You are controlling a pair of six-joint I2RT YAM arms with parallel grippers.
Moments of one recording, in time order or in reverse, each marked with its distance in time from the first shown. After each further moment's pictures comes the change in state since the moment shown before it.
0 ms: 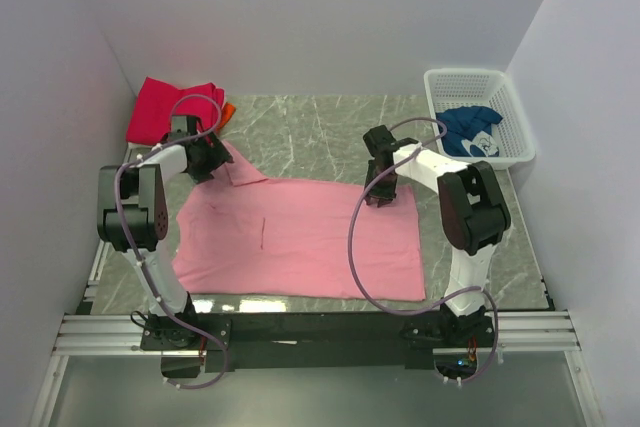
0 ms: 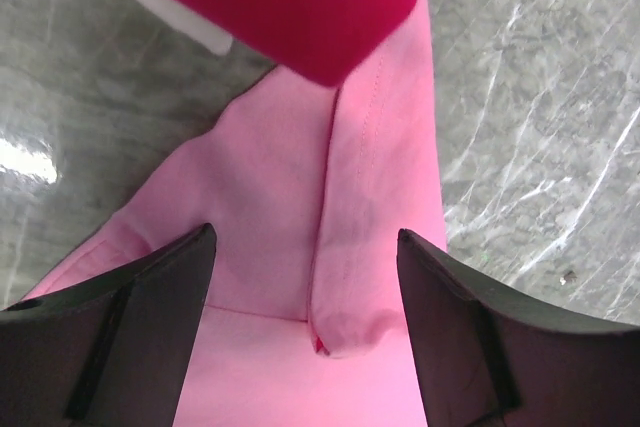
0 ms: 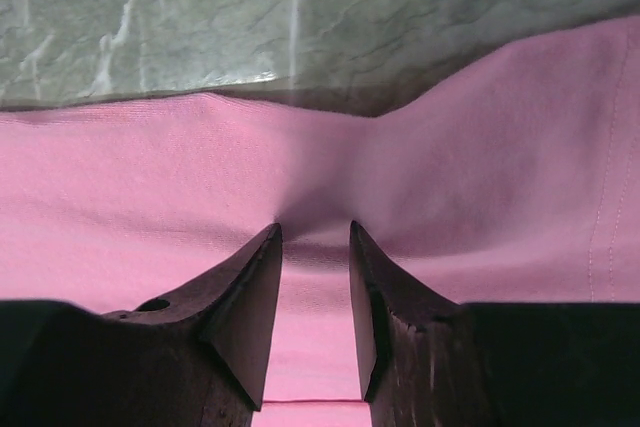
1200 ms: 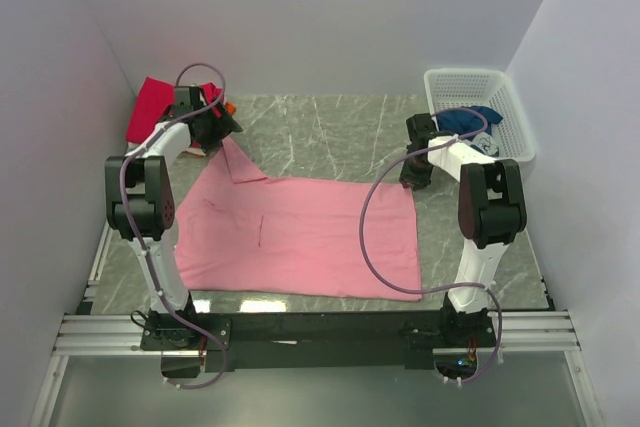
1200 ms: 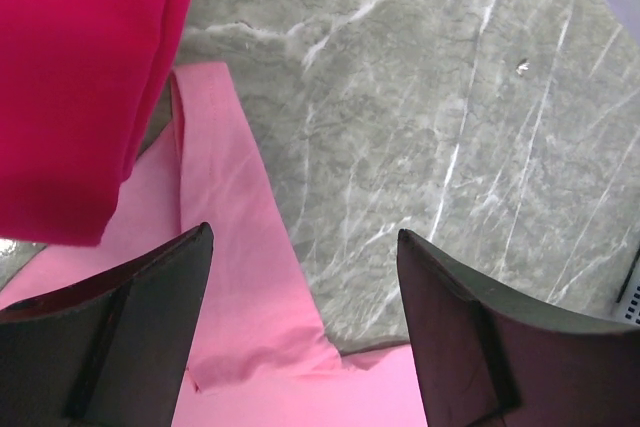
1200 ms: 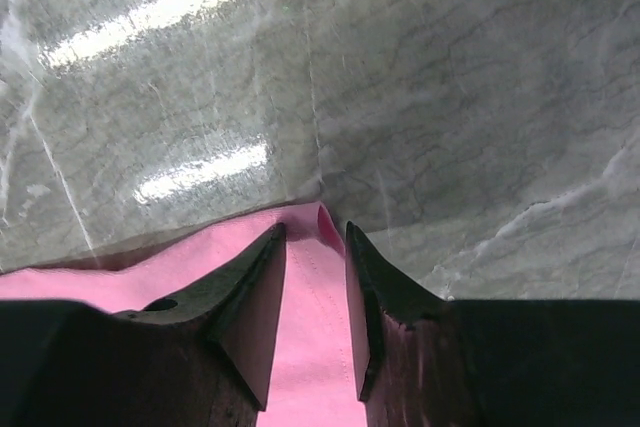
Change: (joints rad) left arm -0.027 0.097 0.298 -0.051 0.101 -0.006; right arm -0.253 0.005 0.017 0.072 0.077 -0.153
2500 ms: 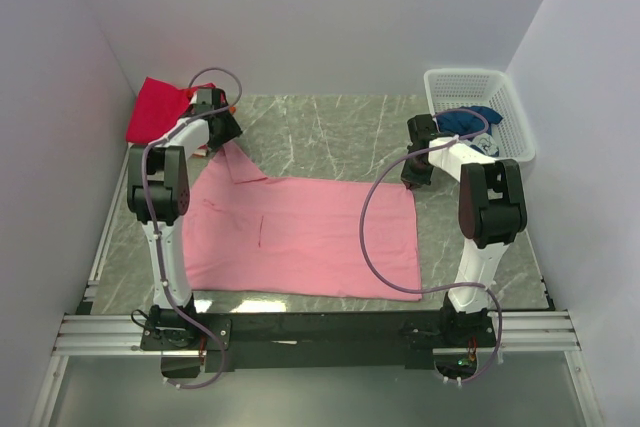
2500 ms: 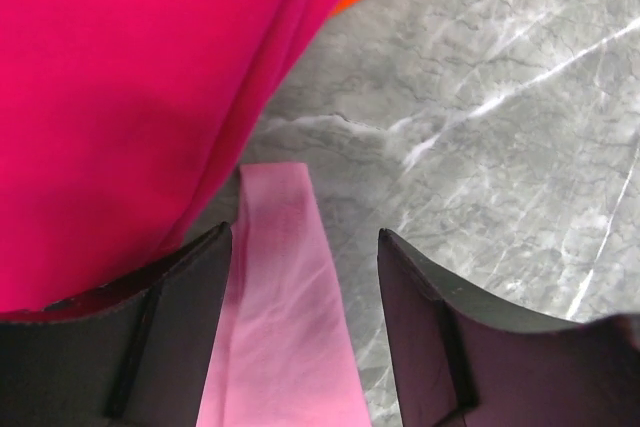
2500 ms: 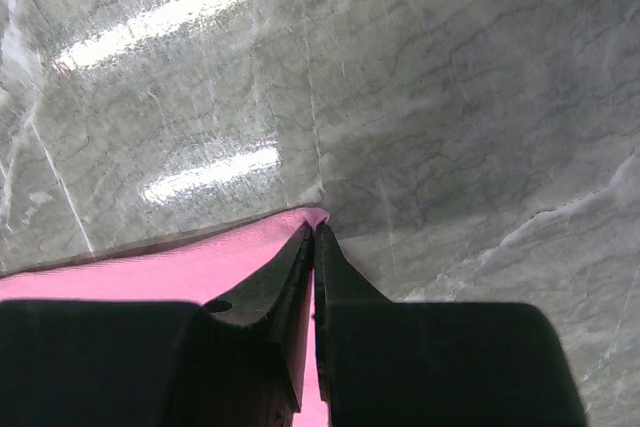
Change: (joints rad) left arm -0.070 0.203 0.161 -0.027 -0.324 0.029; right arm -0.008 0.002 -0.013 0.027 -0.012 0.008
